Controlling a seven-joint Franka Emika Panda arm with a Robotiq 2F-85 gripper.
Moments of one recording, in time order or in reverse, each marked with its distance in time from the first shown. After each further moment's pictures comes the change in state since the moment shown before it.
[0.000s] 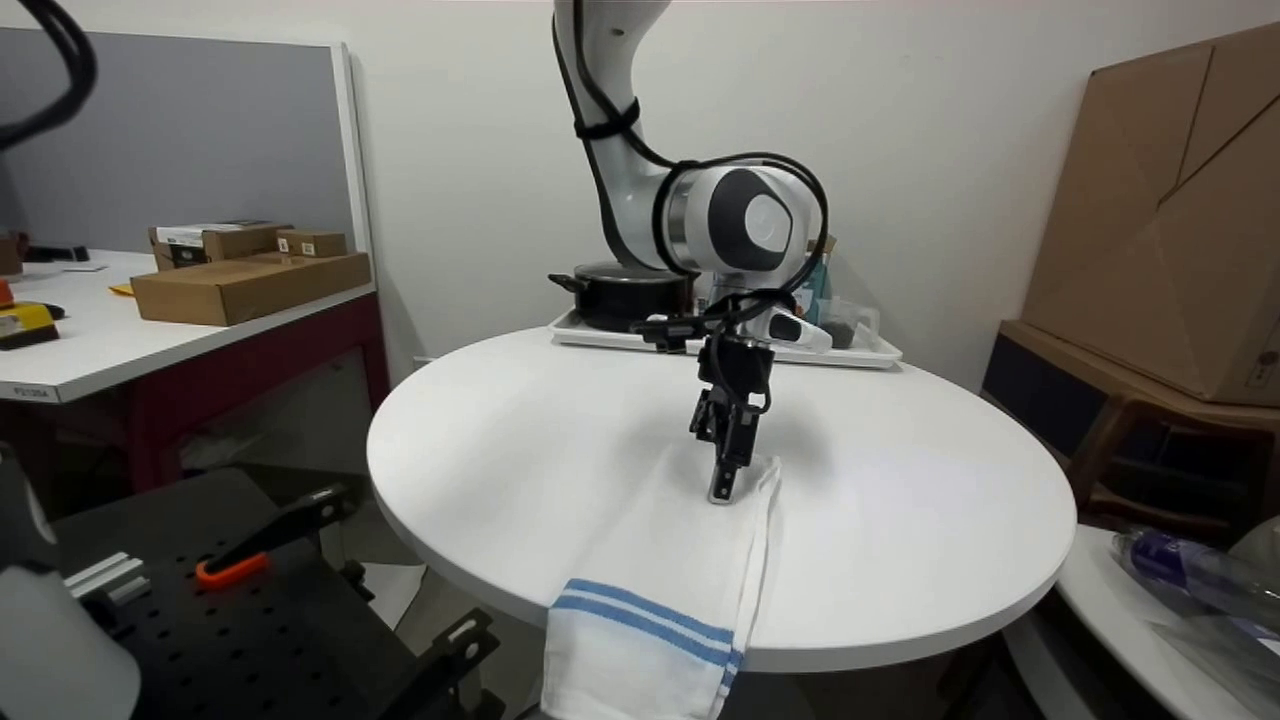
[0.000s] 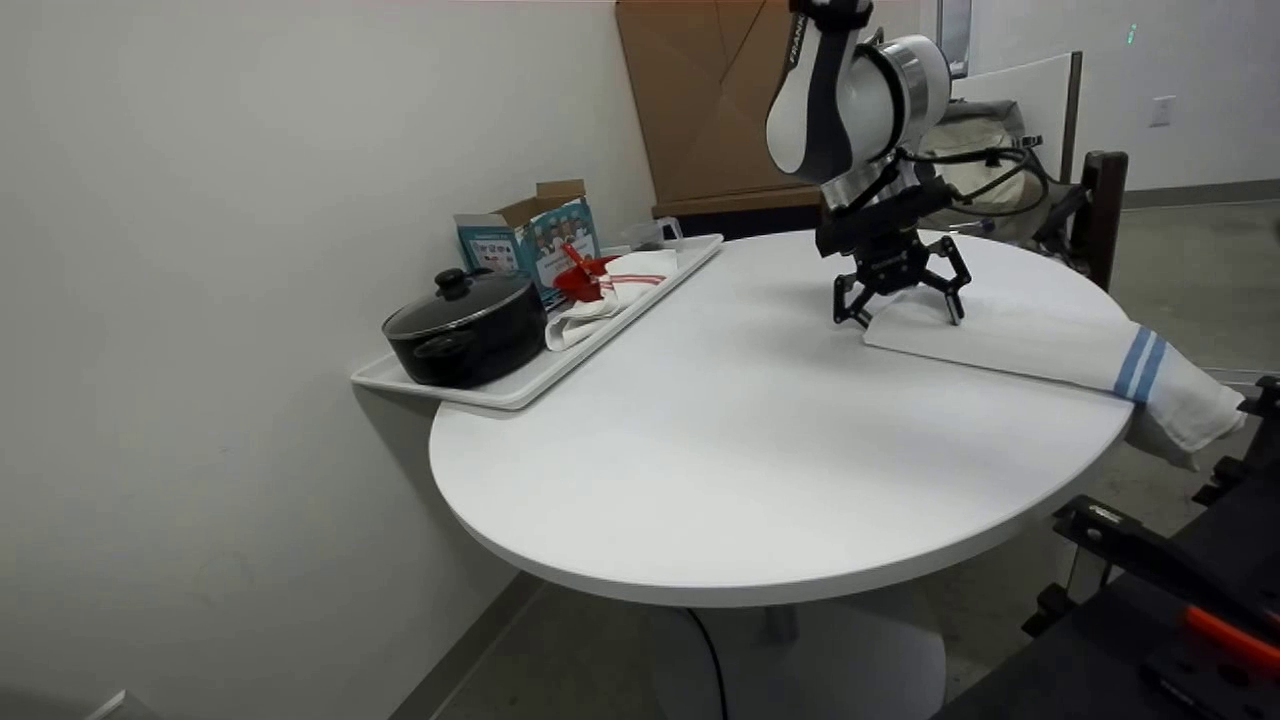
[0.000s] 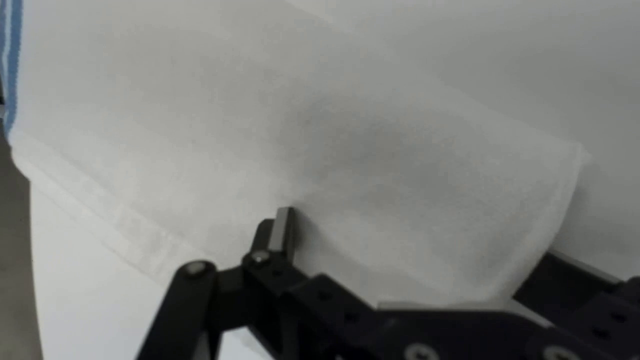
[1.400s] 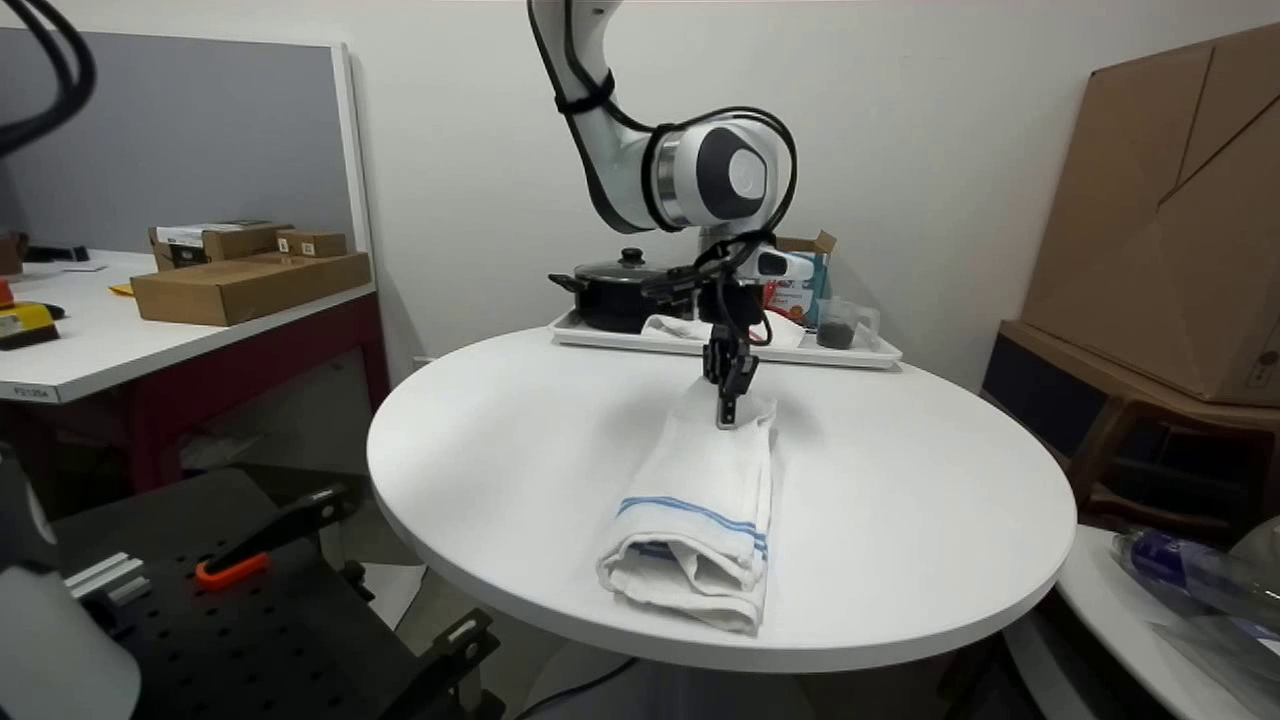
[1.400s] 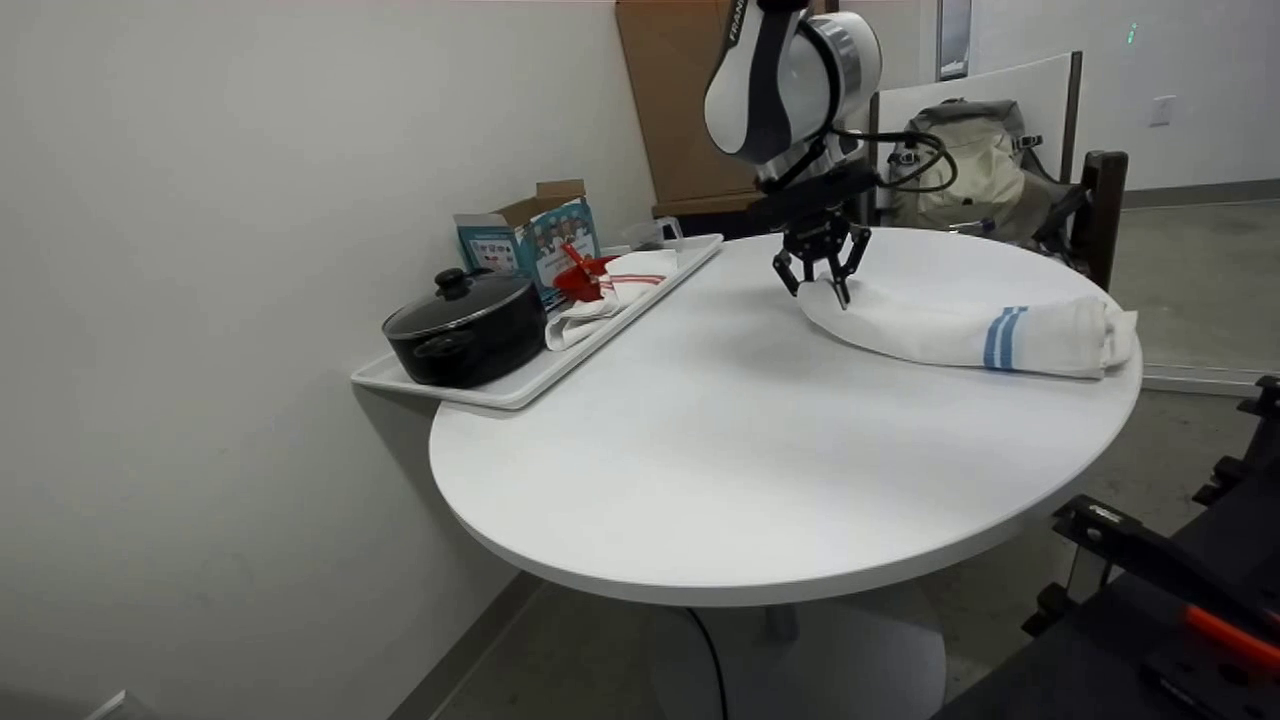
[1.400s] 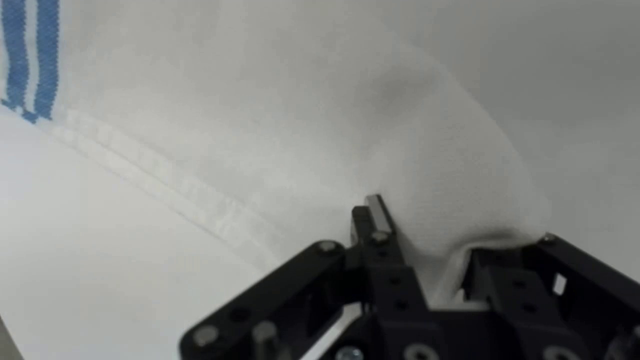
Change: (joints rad) arm 0.097 -0.006 -0.010 0.124 -0.047 0.068 0.033
